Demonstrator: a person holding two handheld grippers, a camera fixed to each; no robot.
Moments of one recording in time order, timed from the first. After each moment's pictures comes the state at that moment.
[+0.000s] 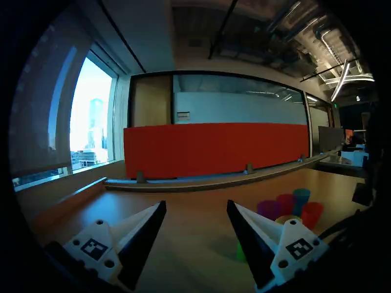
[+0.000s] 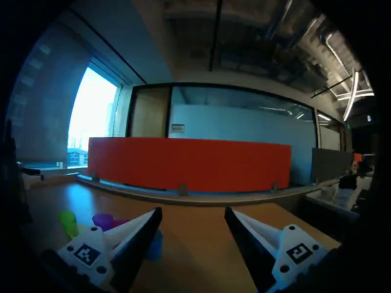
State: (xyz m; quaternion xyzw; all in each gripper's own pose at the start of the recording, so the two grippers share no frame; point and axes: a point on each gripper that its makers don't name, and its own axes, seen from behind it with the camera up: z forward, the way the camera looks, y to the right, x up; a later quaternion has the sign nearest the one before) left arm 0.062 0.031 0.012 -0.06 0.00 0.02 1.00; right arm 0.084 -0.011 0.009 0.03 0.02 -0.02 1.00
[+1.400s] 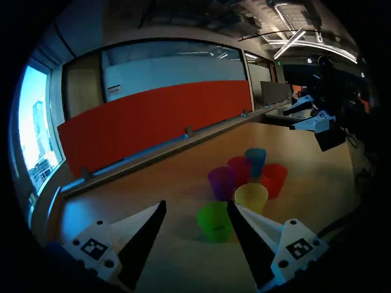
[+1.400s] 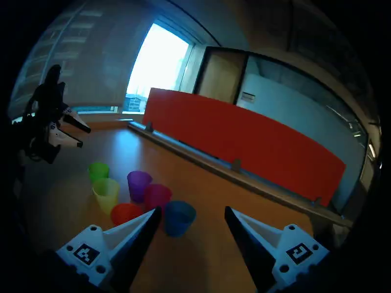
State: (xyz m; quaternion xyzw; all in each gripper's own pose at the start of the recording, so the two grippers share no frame) left arm 0.028 0.108 0.024 -0.28 -0.13 0.14 0.94; right arm 0.048 -0.059 0.021 0.24 -0.12 -0.17 0.95
